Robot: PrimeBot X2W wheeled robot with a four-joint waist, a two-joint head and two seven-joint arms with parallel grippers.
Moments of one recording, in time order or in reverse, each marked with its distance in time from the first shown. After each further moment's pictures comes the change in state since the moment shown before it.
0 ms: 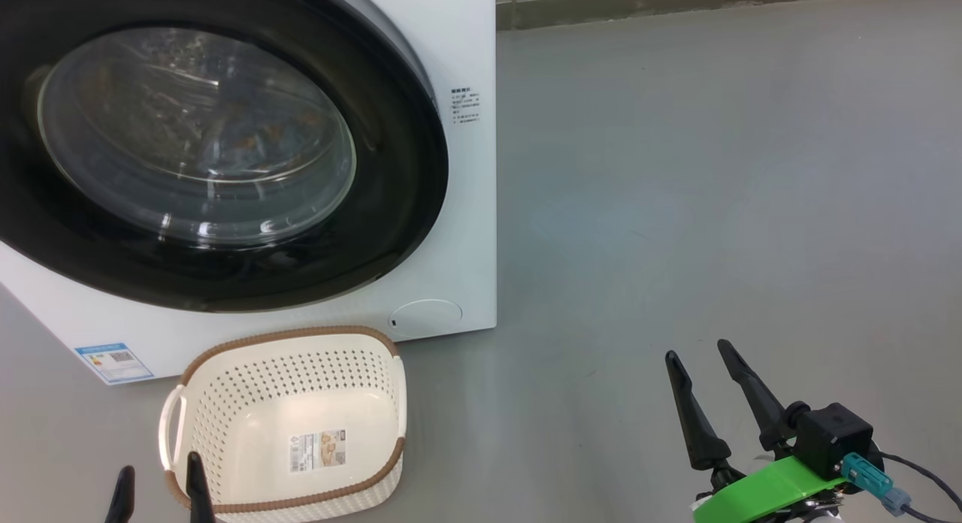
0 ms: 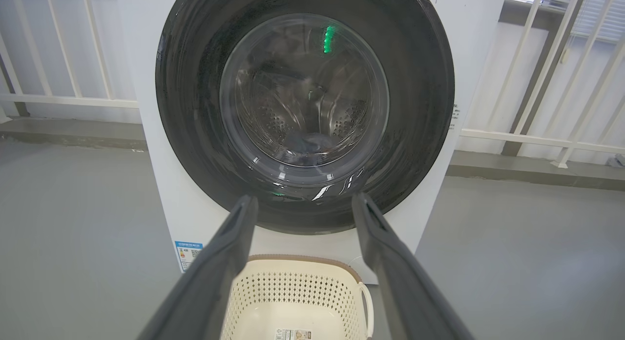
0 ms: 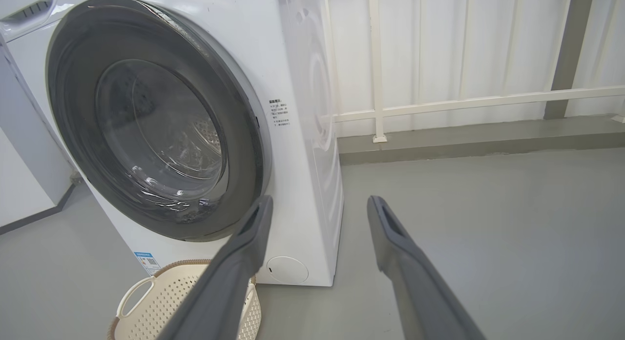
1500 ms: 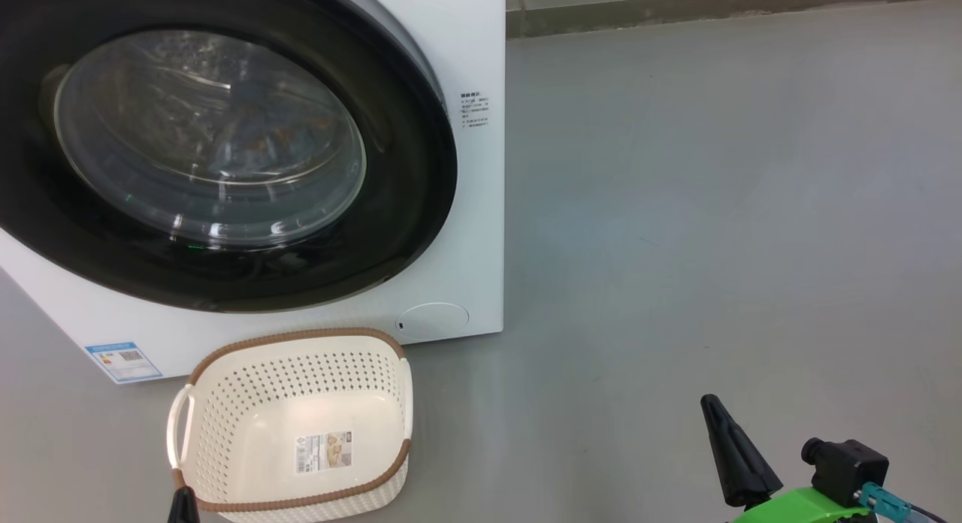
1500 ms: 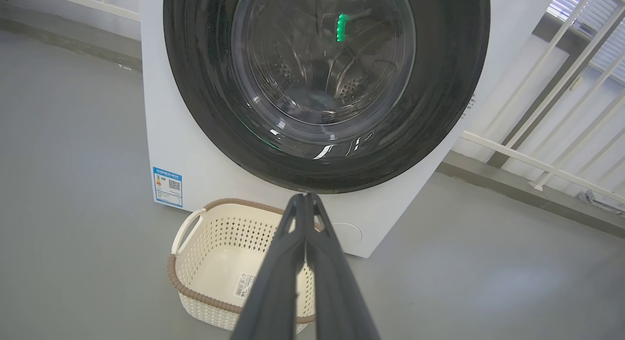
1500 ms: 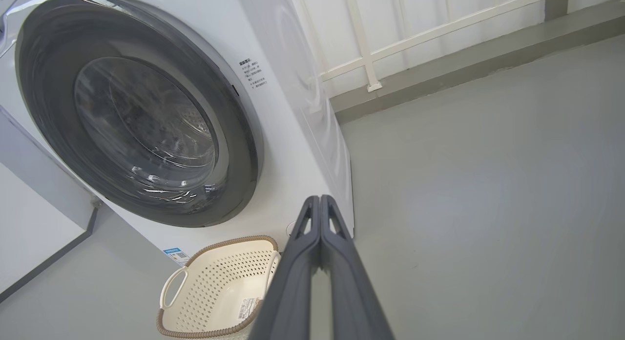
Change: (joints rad) left arm 0.001 -0.011 -0.030 0.095 -0.214 -0.016 0.043; right arm 0.058 -0.004 -0.002 0.078 0.216 0.000 0.045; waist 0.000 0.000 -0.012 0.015
